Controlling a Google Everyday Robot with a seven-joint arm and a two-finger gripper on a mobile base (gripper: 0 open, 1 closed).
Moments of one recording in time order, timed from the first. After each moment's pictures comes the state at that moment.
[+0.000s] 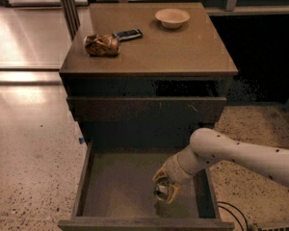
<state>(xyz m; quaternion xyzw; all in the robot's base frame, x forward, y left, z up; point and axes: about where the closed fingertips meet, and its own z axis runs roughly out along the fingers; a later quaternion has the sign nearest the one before) 0.455 -0.056 0.506 -0.85 0.42 0.17 0.25</state>
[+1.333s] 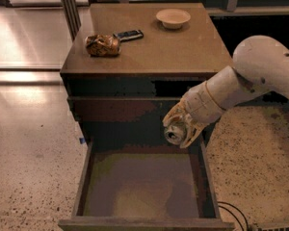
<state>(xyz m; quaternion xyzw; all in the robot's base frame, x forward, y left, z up) 0.495 -0.084 0.783 -0.88 0.34 0.09 0.32</state>
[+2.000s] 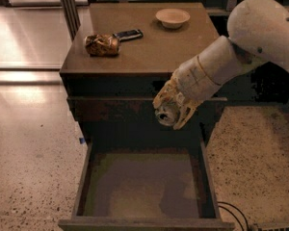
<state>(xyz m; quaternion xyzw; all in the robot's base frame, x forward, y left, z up) 0.505 -0.058 0.846 -0.90 0.28 0.05 0.33</state>
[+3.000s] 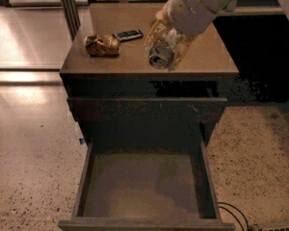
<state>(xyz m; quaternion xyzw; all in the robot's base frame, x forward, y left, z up) 0.586 -0.040 0.963 -0.92 0.19 -0.02 0.33</state>
